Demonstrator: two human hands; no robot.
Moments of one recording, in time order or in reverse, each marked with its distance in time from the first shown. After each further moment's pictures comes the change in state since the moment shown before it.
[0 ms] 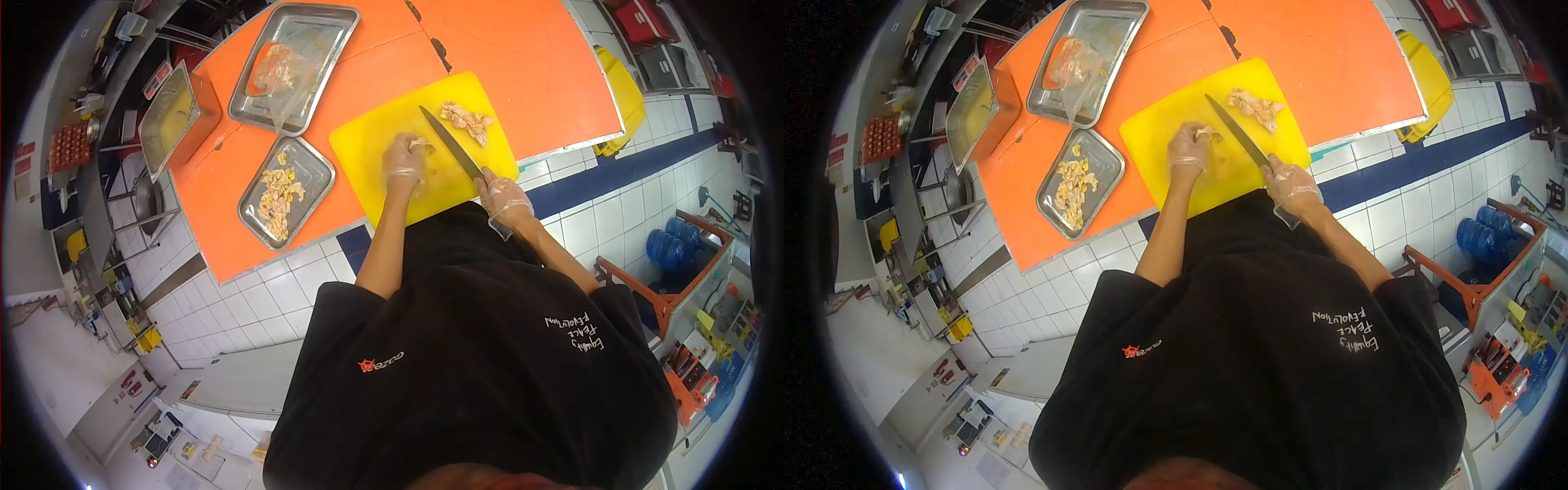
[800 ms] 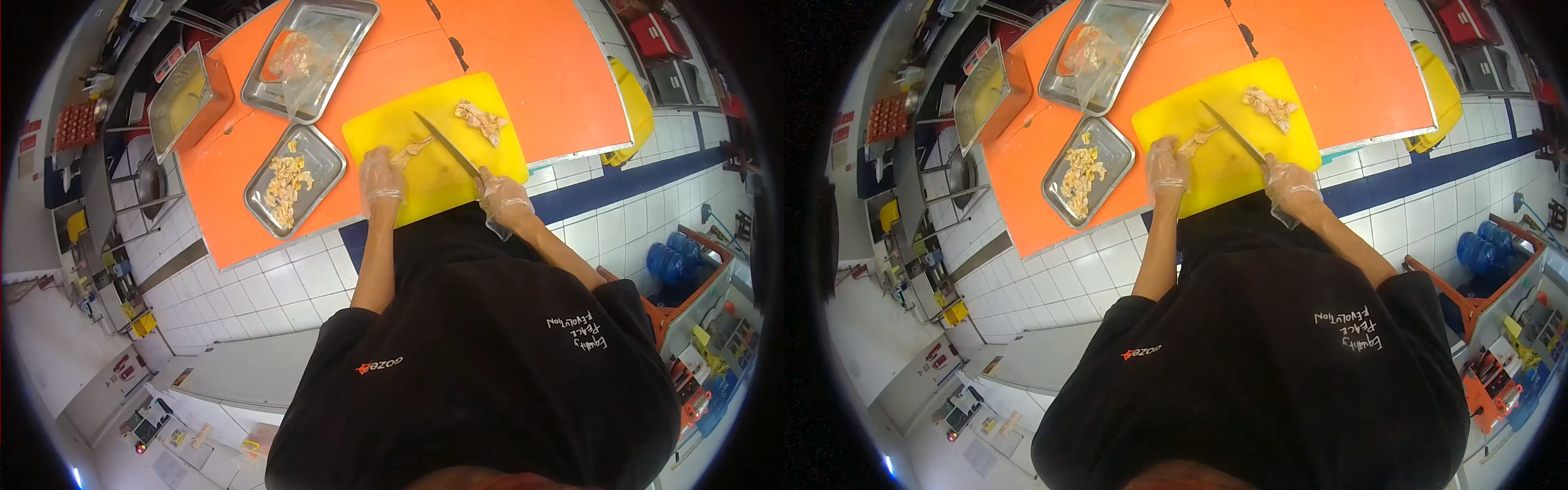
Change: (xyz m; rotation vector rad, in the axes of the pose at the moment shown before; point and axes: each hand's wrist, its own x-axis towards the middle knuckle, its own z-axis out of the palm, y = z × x) left_hand -0.049 -0.033 -0.058 0.445 0.522 0.350; right_hand 0.003 -0.047 -0.020 -0.113 -0.074 -0.011
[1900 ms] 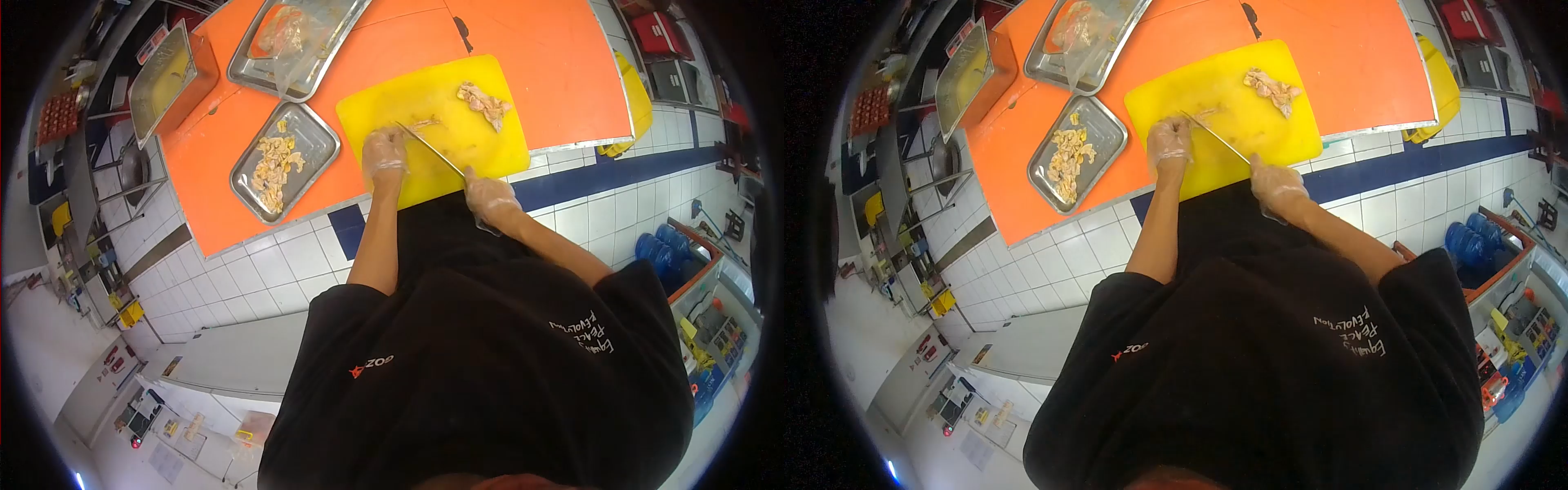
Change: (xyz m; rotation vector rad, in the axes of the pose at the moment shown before) left_hand 0.011 -0.010 0.035 -0.227 -0.234 -0.268; right_hand 0.002 -0.016 0.038 -0.242 -0.271 -0.086
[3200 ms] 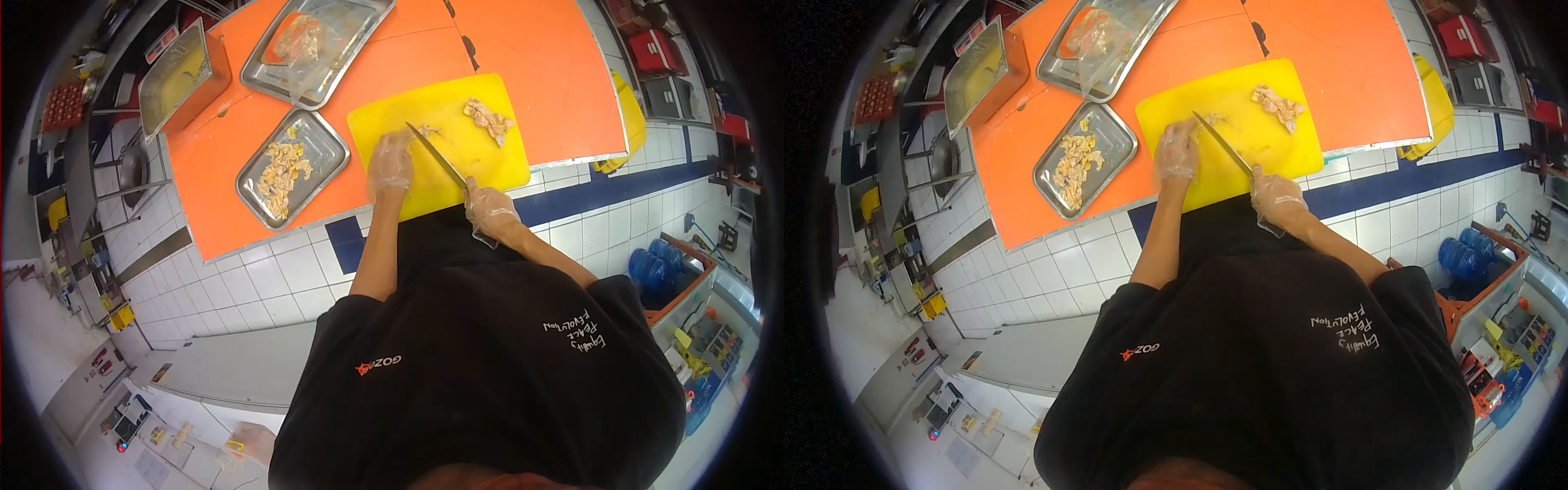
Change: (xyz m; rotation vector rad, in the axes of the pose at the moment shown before) left_hand -0.008 0.003 -0.022 0.154 -0.012 0.285; right_hand 0.000 -0.005 0.013 0.076 0.286 -0.047
